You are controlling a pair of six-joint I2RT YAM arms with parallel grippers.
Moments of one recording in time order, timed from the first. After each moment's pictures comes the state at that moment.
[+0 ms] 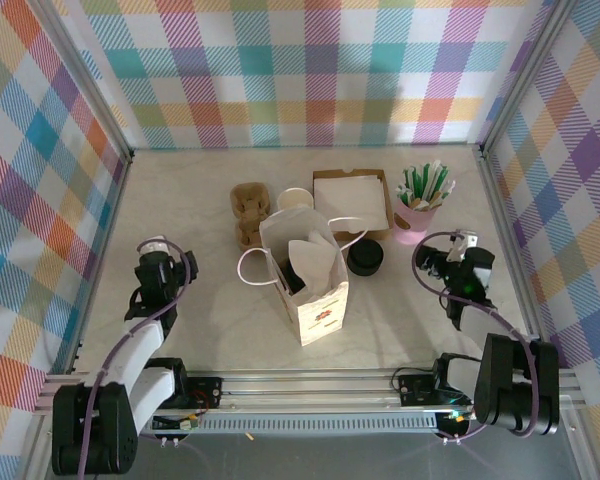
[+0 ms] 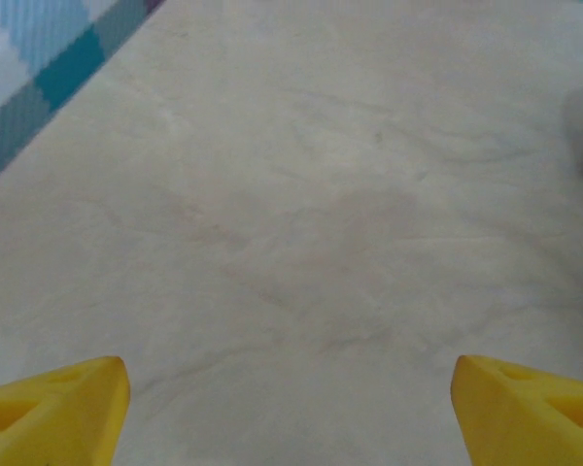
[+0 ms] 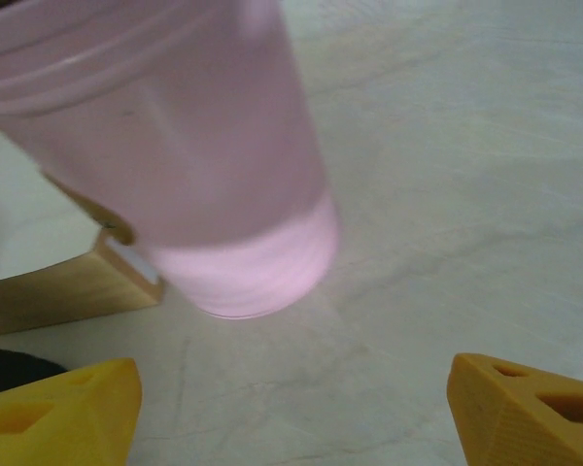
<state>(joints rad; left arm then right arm) 0.03 0.96 0.30 0.14 -0.22 -0.18 -0.17 1.15 0.25 0.45 -0.26 0.16</state>
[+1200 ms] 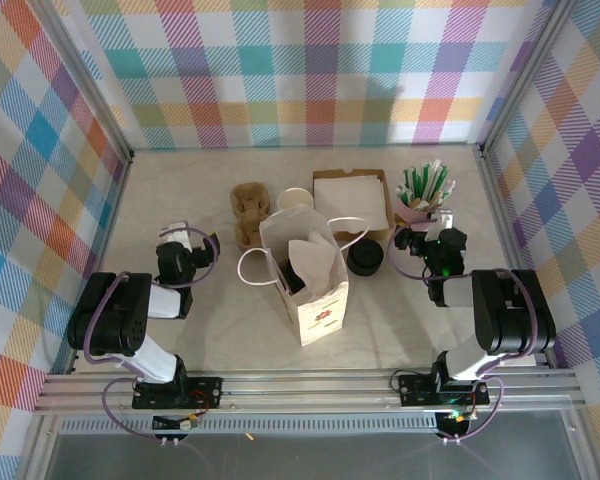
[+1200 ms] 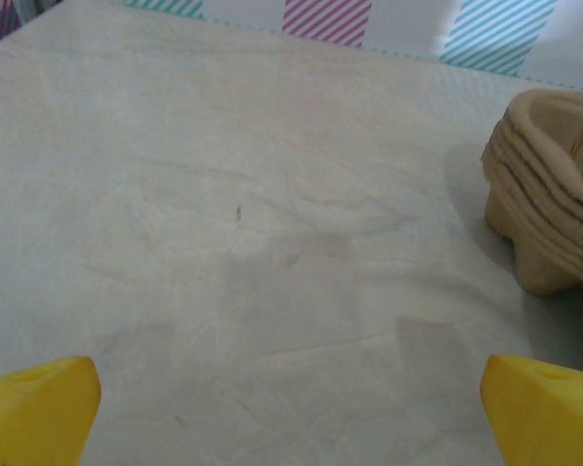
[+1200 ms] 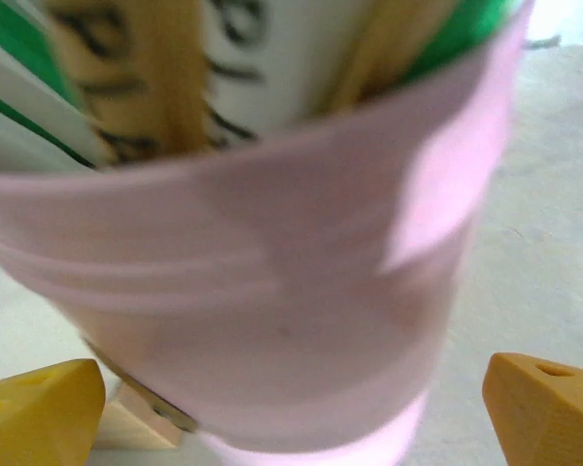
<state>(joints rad) -0.03 1.57 0.32 0.91 -0.11 -0.18 0.00 1.55 0.39 0.83 -0.08 0.10</state>
